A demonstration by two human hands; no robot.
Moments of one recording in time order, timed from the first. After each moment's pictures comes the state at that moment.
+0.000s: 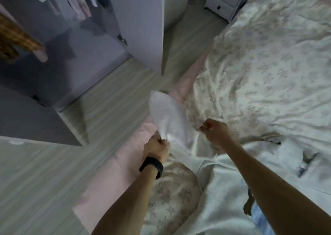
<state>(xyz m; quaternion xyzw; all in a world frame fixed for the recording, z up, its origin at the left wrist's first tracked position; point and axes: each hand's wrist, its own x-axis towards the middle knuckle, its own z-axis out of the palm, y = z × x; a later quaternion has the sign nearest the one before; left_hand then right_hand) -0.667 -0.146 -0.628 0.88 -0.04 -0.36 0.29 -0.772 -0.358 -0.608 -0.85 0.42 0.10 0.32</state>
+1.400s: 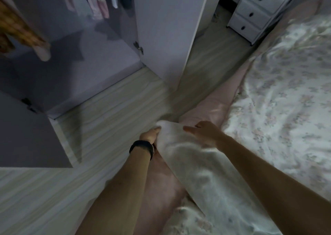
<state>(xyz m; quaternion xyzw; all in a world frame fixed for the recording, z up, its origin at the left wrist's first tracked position) -0.463 -0.190 -0.752 0.62 0.29 -0.48 0.54 -0.565 -0.362 -0.667 -0.80 0.39 0.24 0.37</state>
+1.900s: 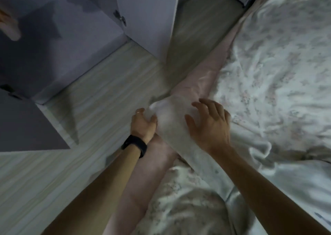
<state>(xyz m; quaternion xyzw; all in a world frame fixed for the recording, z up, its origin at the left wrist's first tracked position) -0.509 -0.158 -0.748 0.84 0.02 -0.33 0.43 -0.646 -0.303 -0.661 -0.93 0.32 -0.04 0.14</state>
